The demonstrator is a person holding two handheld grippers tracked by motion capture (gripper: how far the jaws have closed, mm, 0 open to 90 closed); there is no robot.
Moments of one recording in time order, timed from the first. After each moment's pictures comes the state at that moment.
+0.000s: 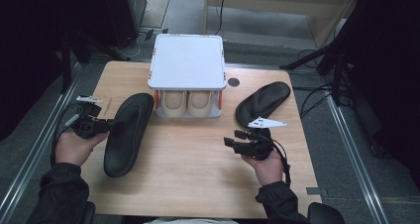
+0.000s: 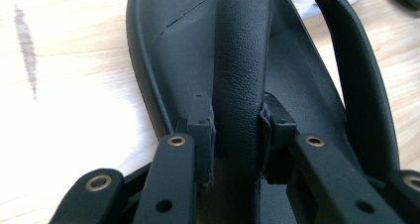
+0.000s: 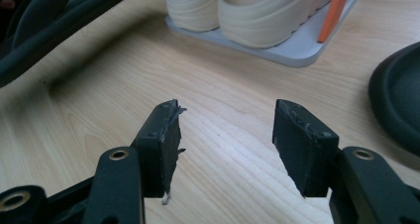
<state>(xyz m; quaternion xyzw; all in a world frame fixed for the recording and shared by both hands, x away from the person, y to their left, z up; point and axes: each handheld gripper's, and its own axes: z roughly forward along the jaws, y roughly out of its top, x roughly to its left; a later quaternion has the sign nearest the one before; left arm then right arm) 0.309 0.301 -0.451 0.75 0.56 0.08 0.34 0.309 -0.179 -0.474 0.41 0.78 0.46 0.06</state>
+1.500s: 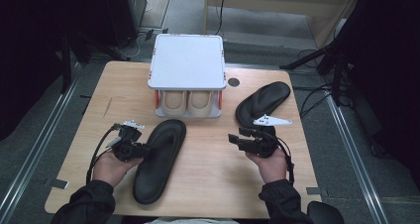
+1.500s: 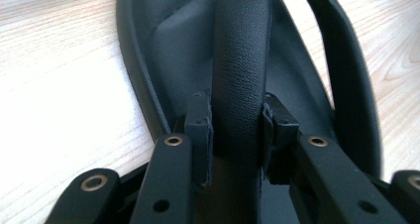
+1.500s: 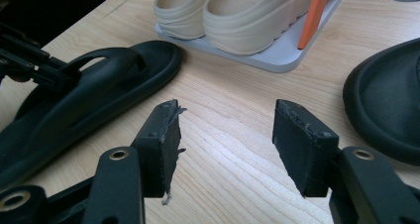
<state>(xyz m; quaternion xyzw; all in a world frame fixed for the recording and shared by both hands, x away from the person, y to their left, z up) 0.288 0.210 -0.500 0.80 0.51 0.01 0.30 0.313 -0.189 -0.470 0.42 0.78 0.47 0.07</state>
